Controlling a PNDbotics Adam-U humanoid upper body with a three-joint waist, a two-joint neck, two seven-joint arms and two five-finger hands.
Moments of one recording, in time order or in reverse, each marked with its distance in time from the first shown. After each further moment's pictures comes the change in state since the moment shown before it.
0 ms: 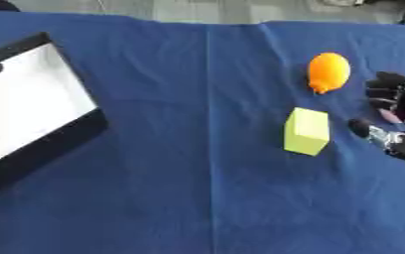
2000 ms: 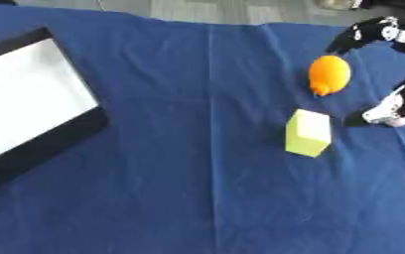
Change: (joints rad) left arm 0.017 0.034 -0.006 -0.036 -0.008 0.023 -0.001; right arm -0.429 -0.467 0.169 -0.006 0.231 0.146 0.520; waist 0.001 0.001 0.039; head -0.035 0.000
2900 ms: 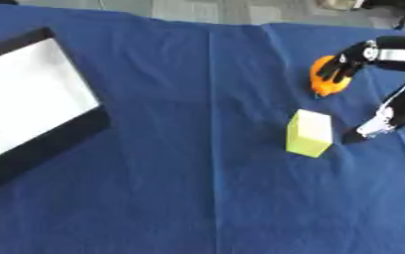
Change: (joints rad) left arm 0.006 0.000 -0.004 0.000 0.000 0.004 0.000; right arm -0.026 0.062 0.006 0.000 0.031 0.145 0.207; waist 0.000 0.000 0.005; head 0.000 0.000
